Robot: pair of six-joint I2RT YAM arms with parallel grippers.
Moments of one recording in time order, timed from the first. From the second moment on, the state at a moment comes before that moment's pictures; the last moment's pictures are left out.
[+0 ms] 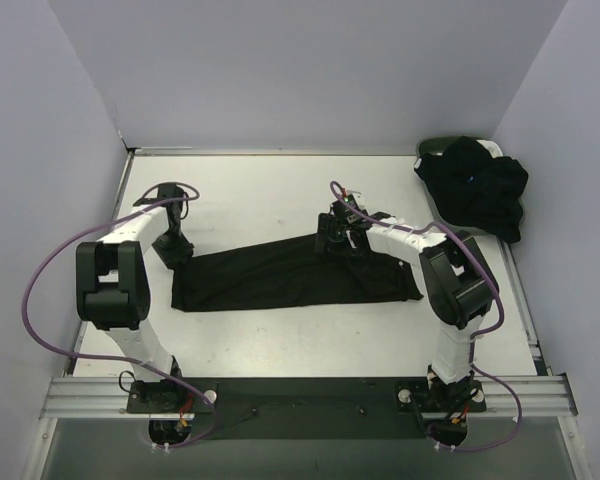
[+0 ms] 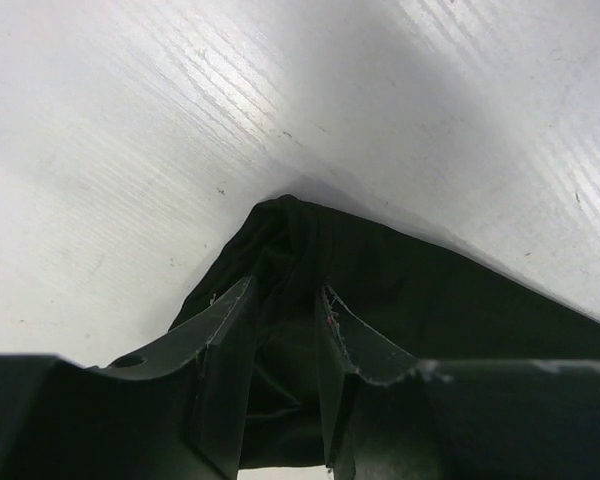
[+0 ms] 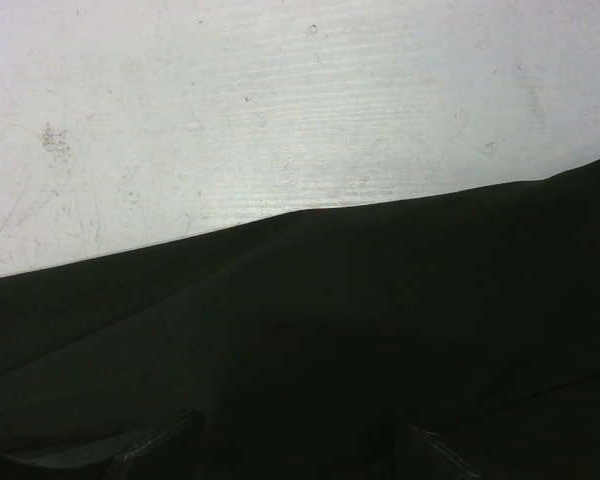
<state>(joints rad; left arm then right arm) -0.01 1.78 1.23 -0.83 -0.28 -0.67 0.54 1.88 1.17 -0.29 0.06 0.55</state>
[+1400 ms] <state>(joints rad) 0.12 1.86 1.36 -0.75 -0.18 -0.69 0.54 1.87 1.15 -0.24 0.05 0.55</state>
